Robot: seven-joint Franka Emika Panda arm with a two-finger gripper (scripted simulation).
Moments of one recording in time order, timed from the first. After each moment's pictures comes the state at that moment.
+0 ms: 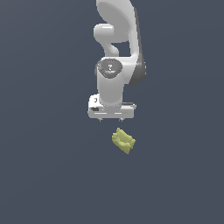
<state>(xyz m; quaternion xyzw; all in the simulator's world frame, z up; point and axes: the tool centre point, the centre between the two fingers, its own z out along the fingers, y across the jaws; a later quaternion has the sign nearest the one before) -0.013 -0.004 0.150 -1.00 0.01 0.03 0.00</state>
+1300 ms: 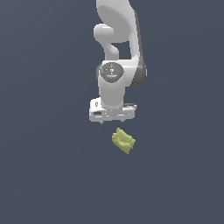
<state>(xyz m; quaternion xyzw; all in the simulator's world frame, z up) -0.008 0.001 0.141 -1.00 -0.04 0.03 0.00</state>
